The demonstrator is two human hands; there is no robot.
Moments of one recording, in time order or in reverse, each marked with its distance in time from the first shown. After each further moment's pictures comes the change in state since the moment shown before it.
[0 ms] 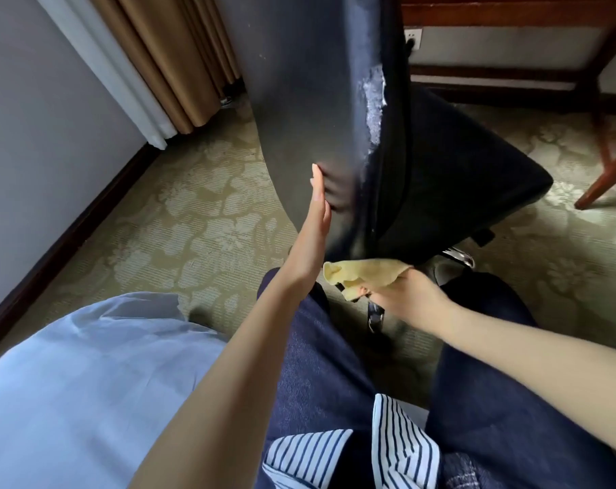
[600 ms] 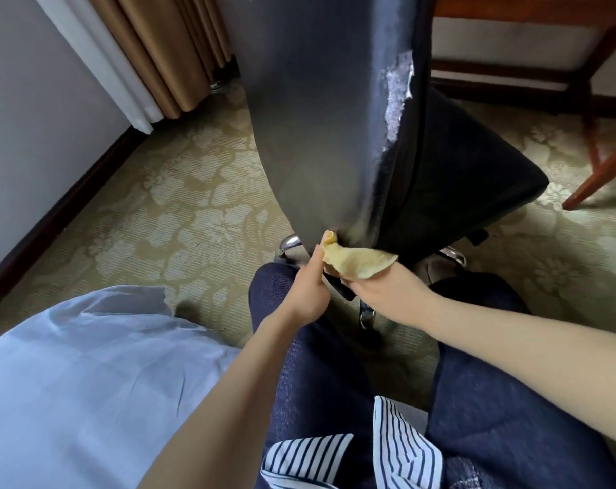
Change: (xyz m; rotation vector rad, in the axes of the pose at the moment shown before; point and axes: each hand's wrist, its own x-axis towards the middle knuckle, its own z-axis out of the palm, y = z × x) left_hand -0.010 -0.092 -0.014 0.470 -0.052 -0.182; right_hand 0.019 0.006 0.014 -1.136 0.160 -0.715
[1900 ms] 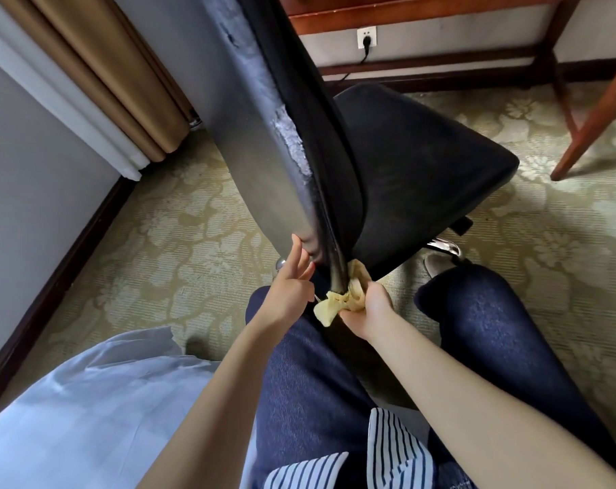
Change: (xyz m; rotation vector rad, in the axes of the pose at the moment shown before) left_hand -0.002 0.062 -0.010 -0.364 0.009 -0.180; right_hand 0.024 -0.011 -0.052 -2.457 -0.437 -1.730
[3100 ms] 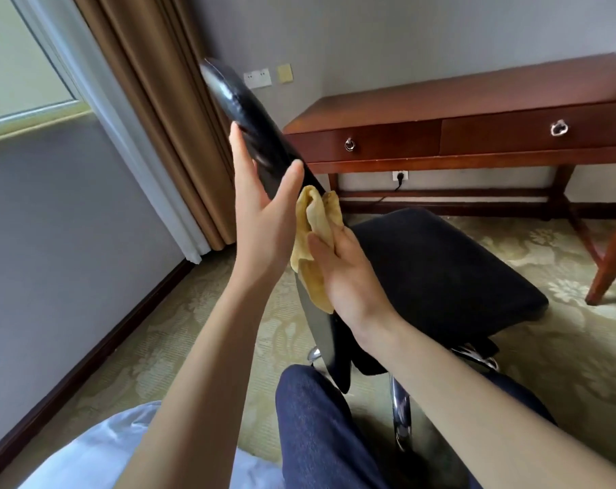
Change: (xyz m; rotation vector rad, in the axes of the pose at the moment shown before) left_hand -0.103 0.197 -0.051 -0.038 0.423 1.000; right_hand -0.189 -0.032 0.108 -0.674 -0.747 -0.980
